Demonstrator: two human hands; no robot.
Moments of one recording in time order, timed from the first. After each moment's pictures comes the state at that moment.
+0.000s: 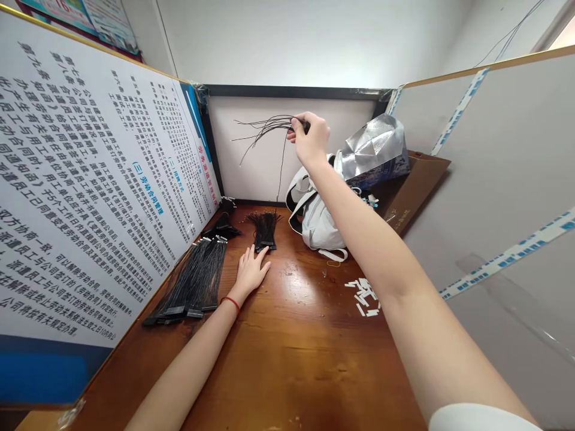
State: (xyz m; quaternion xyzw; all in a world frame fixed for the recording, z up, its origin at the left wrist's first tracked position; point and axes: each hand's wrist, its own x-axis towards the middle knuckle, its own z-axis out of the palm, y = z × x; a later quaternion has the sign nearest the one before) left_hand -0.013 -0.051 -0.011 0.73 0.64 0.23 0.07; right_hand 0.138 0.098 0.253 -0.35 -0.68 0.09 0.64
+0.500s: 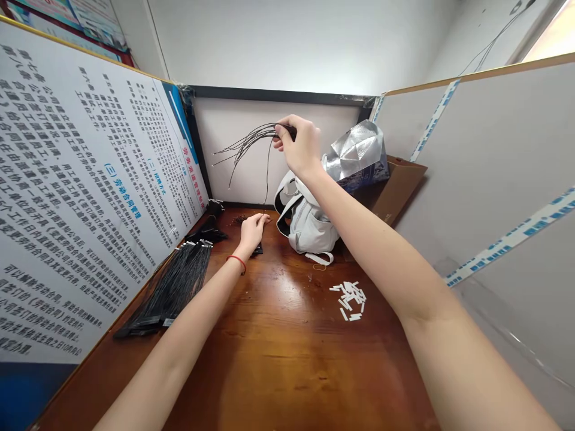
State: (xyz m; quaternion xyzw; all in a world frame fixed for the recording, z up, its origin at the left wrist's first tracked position) left_hand 0.032 0.039 0.066 0.66 0.55 0.48 0.18; right_hand 0.152 0.047 0.260 -0.34 -0.73 0.09 0.58
